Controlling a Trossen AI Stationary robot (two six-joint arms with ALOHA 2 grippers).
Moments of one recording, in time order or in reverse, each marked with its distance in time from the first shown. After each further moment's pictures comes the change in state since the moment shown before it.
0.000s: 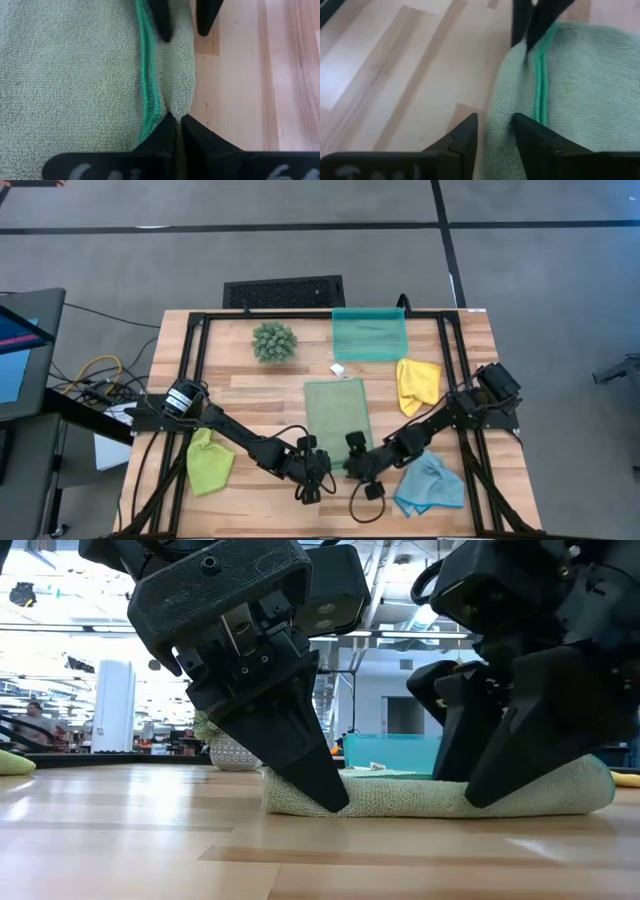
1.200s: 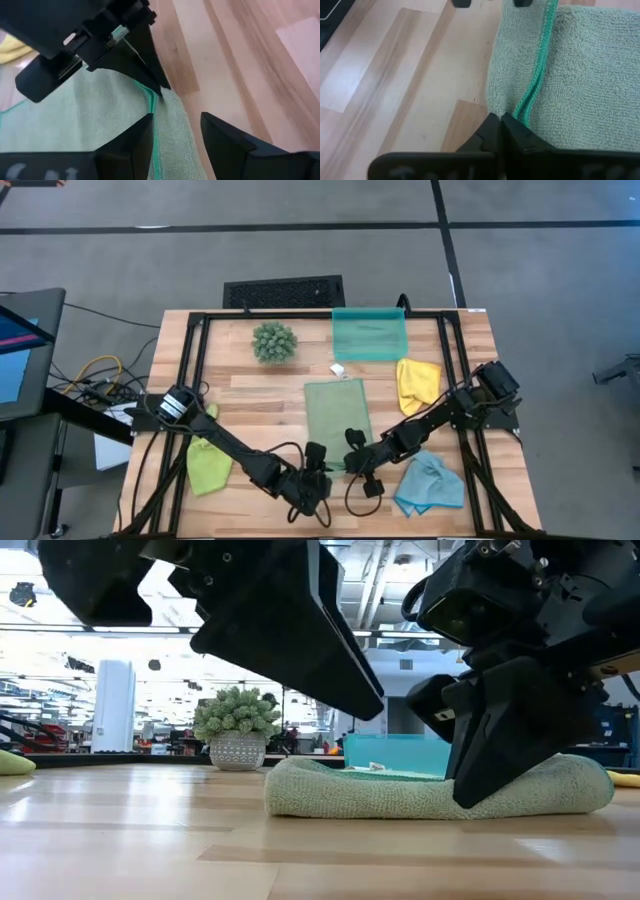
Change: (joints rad) left arm -0.093 -0.008 0.122 -0.063 -0.288 0.436; right arm -0.039 -0.002 0.001 -0.021 -0.100 0.069
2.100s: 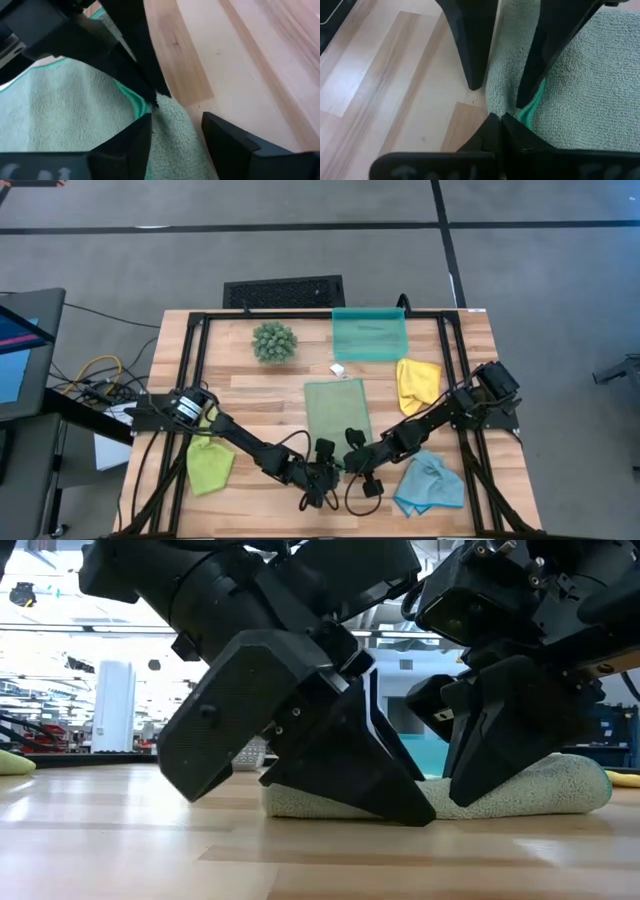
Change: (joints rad) left arm 0.090 0.110 -0.090 0.300 0.132 0.076; right arm 0.000 0.000 0.000 0.007 0.003 0.002
